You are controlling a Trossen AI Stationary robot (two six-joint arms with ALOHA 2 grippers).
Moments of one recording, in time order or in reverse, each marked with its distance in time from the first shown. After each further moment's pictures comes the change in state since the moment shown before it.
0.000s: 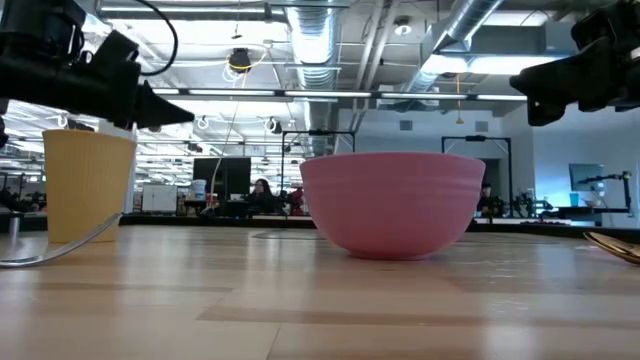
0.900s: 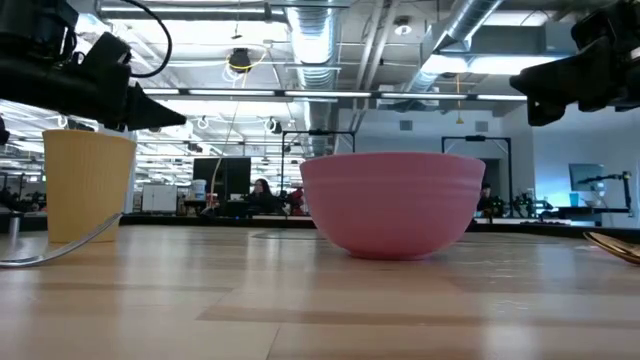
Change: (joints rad) left arm 0.000 -0.156 0.000 -0.206 -0.002 -0.015; right arm 0.000 0.000 0.000 0.000 0.000 0.000
